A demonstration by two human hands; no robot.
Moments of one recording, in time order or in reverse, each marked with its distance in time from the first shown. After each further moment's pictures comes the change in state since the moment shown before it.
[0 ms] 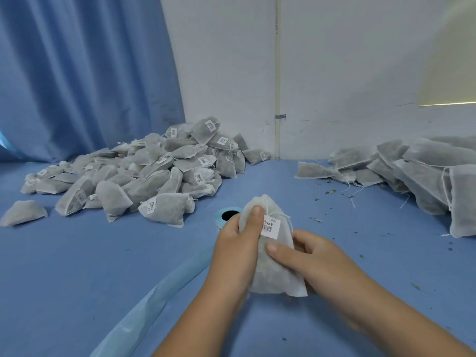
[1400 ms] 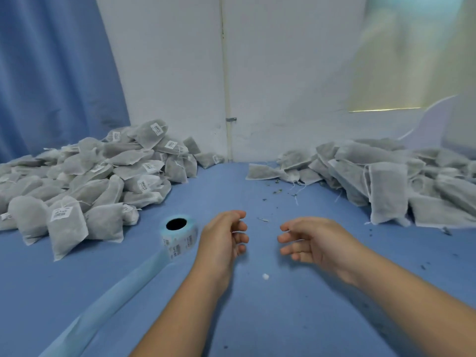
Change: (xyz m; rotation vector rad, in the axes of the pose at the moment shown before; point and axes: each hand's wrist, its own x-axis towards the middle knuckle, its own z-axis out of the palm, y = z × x) left_hand 0.039 -0.018 0.060 -0.232 -0.090 -0.163; right_hand 0.024 0.021 -0.115 0.129 0.272 0.129
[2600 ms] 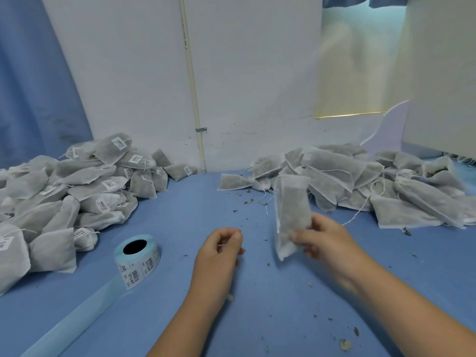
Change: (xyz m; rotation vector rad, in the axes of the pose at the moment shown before) left_hand 0.004 -0.038 0.037 0.370 -0.066 0.256; right_hand -0.001 0.006 -0.067 -0.046 0.215 -0.252
